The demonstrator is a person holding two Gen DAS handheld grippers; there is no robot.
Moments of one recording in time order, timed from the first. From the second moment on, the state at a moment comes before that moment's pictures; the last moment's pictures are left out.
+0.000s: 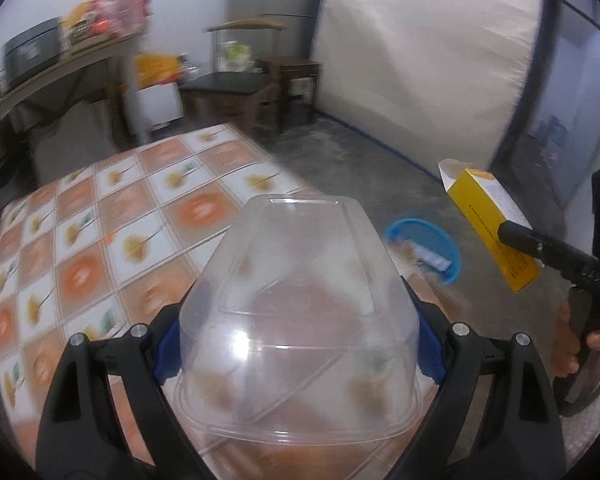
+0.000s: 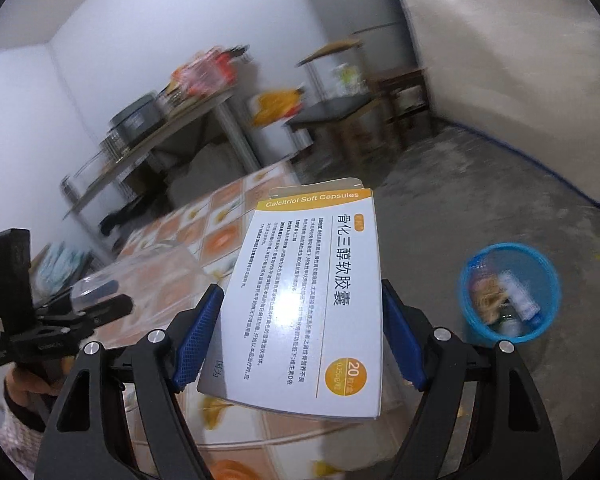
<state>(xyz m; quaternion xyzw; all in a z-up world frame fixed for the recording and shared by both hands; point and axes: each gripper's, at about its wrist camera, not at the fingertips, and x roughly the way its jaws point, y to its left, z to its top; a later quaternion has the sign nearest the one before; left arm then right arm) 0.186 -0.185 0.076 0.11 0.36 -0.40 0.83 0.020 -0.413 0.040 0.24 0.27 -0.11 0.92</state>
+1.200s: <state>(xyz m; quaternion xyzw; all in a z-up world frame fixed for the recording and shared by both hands) 0.236 -0.668 -0.148 0.16 0.63 -0.43 0.62 0.028 -0.767 -0.252 0.47 0.37 -0.27 0.75</state>
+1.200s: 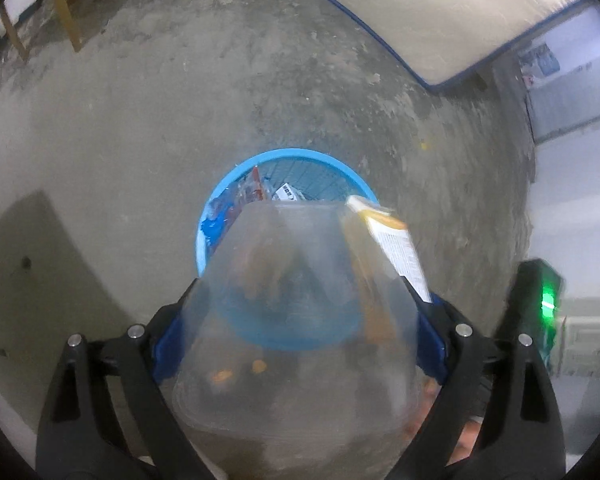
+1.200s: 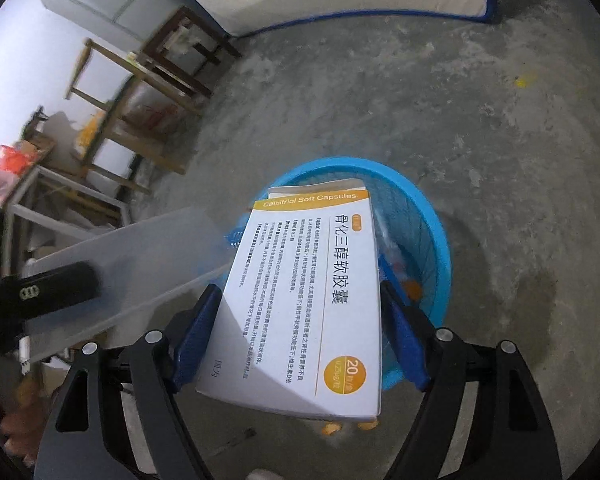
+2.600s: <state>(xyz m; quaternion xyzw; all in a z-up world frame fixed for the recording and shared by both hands) 0.151 -0.267 0.091 0.04 0.37 -0.54 0.75 -0.086 -0.602 -0.078 0.36 0.26 -0.25 0.86</state>
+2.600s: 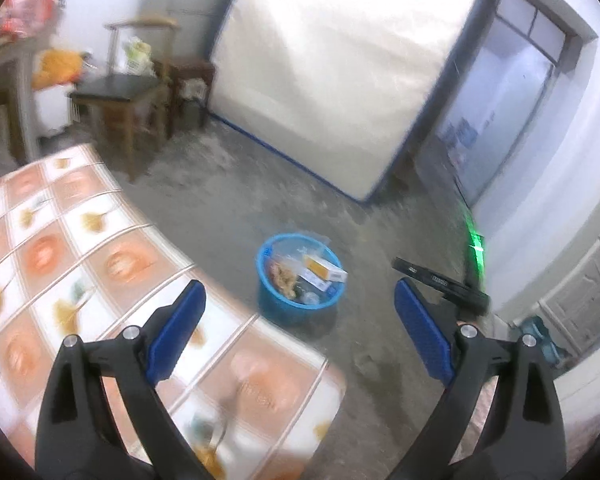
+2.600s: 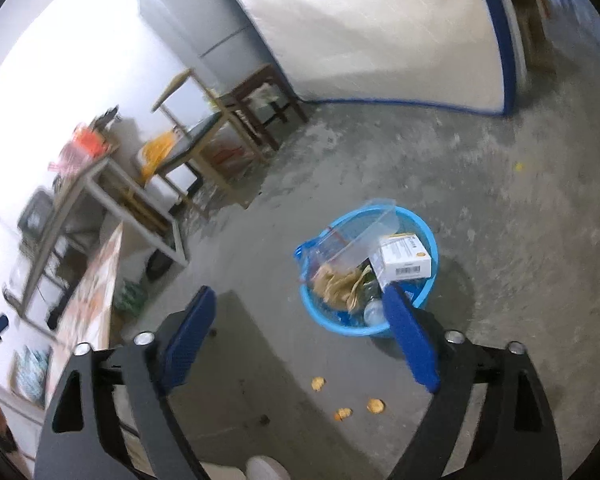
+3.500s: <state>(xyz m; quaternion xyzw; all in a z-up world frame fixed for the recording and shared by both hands) 0.063 -0.058 0.008 0.00 0.34 -0.13 0.93 -0.040 -0.256 0.017 0.05 0.28 -0.29 0.91</state>
